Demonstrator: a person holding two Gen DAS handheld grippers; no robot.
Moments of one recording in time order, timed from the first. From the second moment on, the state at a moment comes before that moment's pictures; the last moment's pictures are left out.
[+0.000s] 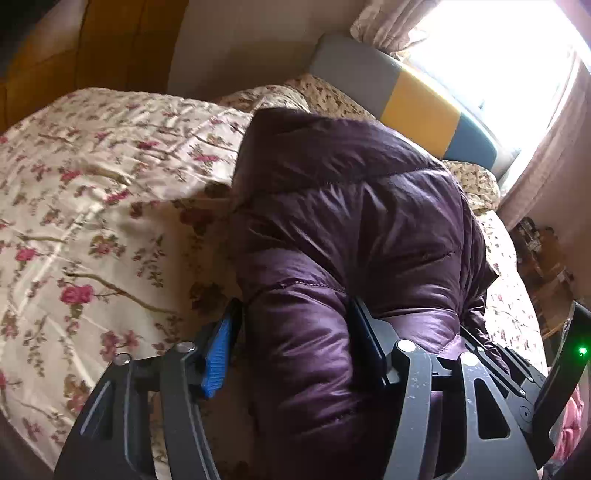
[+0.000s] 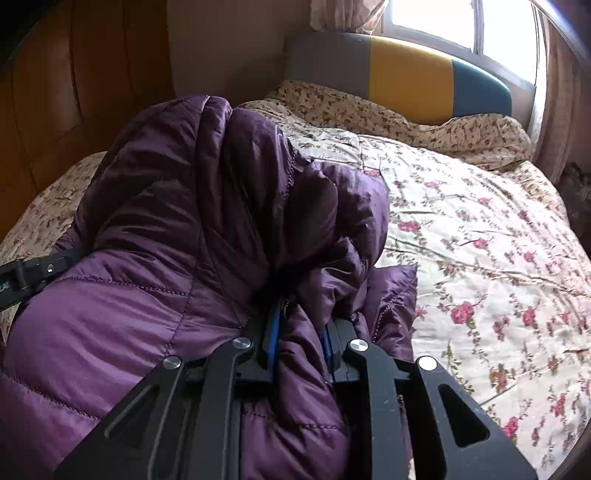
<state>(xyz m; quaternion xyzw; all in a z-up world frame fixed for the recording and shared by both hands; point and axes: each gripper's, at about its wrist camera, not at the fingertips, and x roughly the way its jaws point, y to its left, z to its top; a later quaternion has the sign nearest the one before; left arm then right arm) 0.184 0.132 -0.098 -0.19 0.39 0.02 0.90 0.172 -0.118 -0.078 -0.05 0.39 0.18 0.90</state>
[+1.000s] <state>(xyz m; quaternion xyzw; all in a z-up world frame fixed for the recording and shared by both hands) 0.136 0.119 -0.075 -0.15 0.35 0.08 0.92 0.141 -0.110 -0.040 -0.13 0.35 0.11 0.92</state>
